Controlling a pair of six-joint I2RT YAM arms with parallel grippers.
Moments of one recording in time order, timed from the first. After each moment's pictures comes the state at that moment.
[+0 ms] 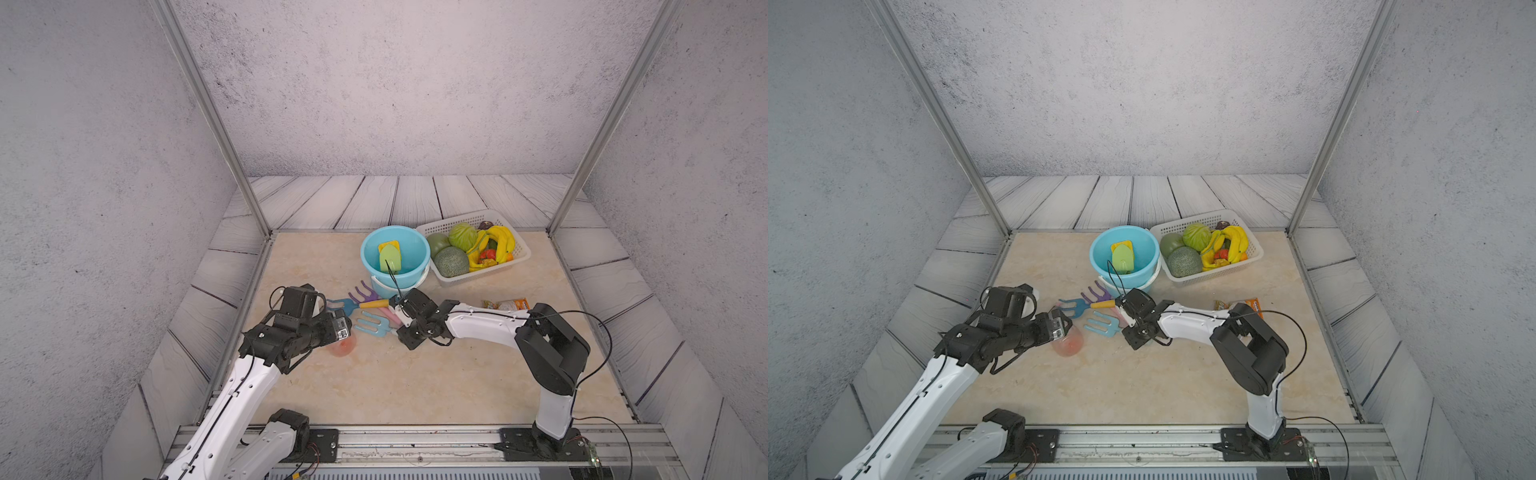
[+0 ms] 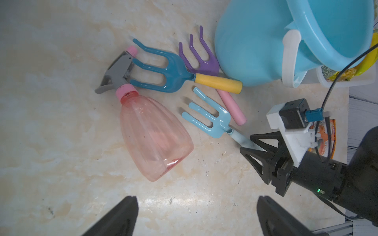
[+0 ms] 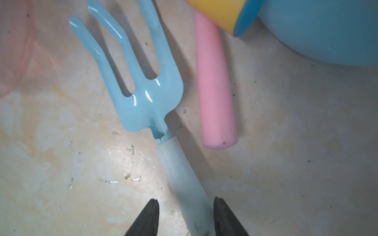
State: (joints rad) left arm -0.31 0.89 0.88 -0.91 0.14 -0.58; right arm 0.90 1.87 1.19 -0.43 -0.04 0.13
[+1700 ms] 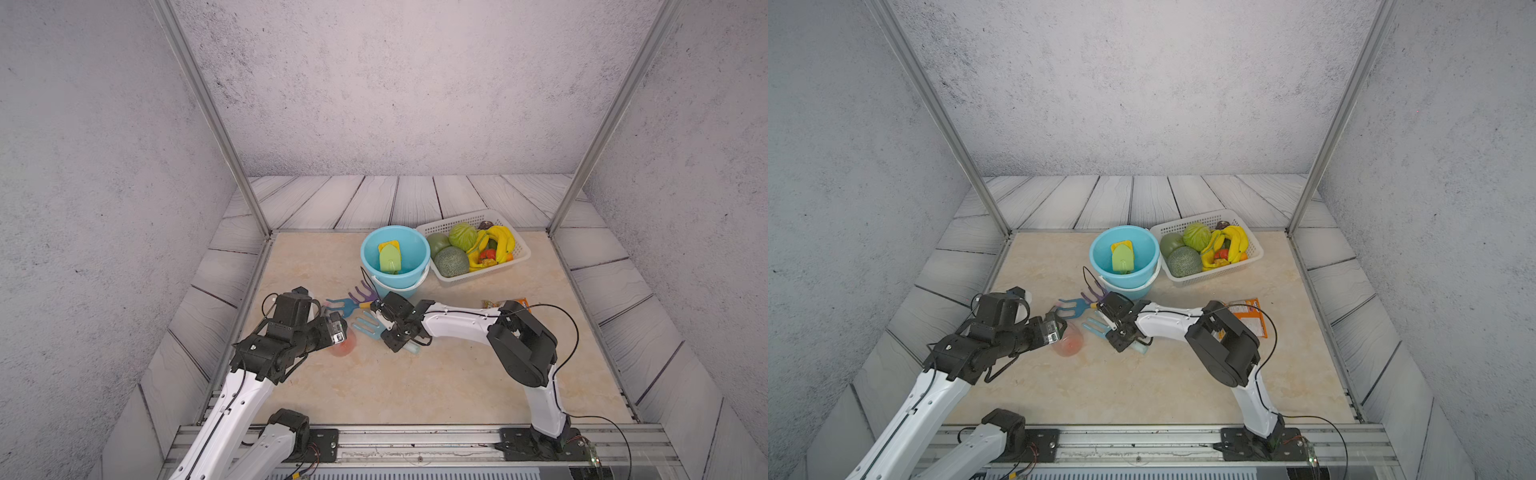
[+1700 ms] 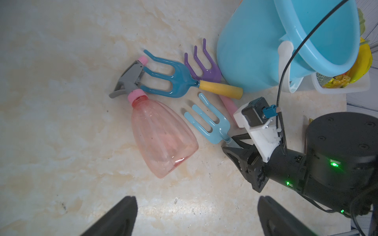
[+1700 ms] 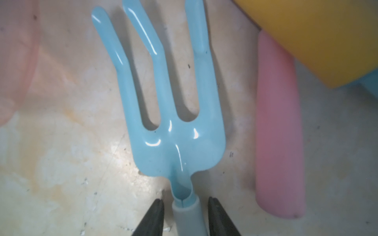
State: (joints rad) left arm -0.30 0.80 0.86 -0.93 0.10 -0.58; right arm 0.97 2.05 1.40 -0.50 0.01 0.12
